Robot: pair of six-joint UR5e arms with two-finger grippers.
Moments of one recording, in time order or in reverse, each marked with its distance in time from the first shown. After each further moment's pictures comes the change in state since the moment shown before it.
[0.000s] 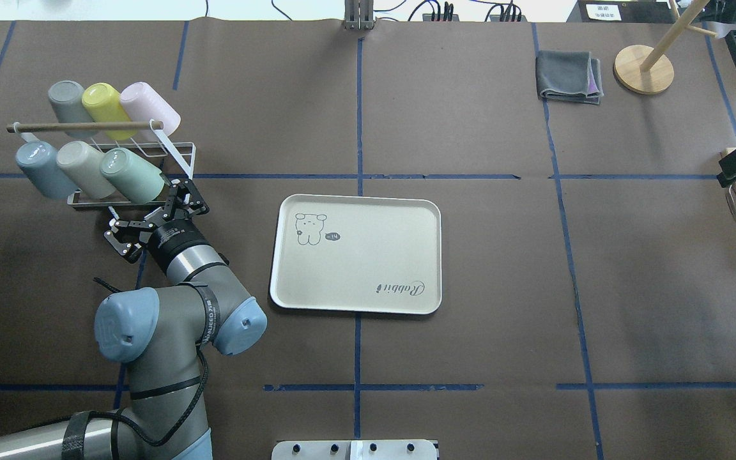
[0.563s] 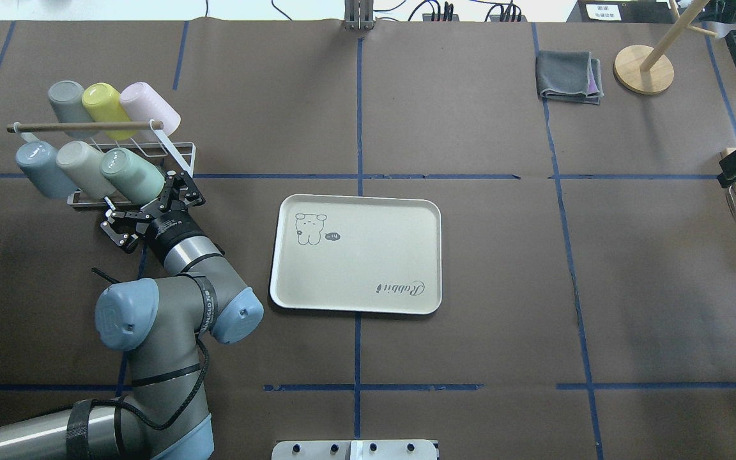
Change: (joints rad) left arm -0.035 -0.001 0.030 -0.032 0.017 0.000; right arm 0.000 -0.001 -0.001 0.000 0.000 0.000
